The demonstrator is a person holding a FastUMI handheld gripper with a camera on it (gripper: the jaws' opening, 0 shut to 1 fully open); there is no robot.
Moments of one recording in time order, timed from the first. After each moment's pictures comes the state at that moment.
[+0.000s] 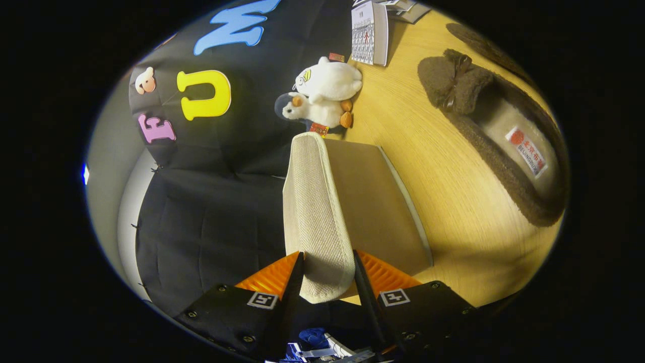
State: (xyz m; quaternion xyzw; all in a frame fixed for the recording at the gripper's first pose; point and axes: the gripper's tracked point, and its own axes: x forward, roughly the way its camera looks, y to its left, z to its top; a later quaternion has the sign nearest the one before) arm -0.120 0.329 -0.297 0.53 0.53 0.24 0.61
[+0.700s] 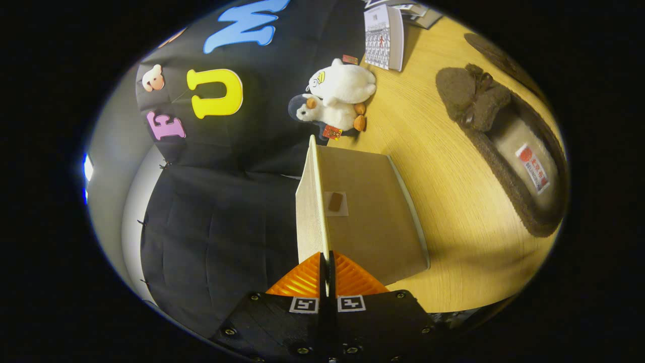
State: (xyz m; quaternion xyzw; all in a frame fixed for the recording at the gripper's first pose) arm -0.106 0.331 -0.269 0.53 0.51 0.27 0.62
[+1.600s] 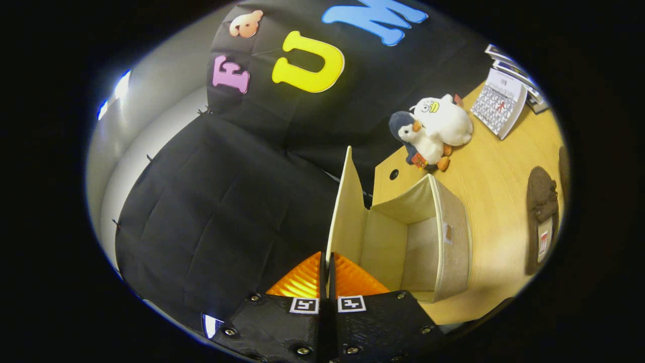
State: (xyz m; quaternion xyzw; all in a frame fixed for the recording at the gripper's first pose) arm -0.066 0.399 -0.113 0.40 0.43 0.37 0.72
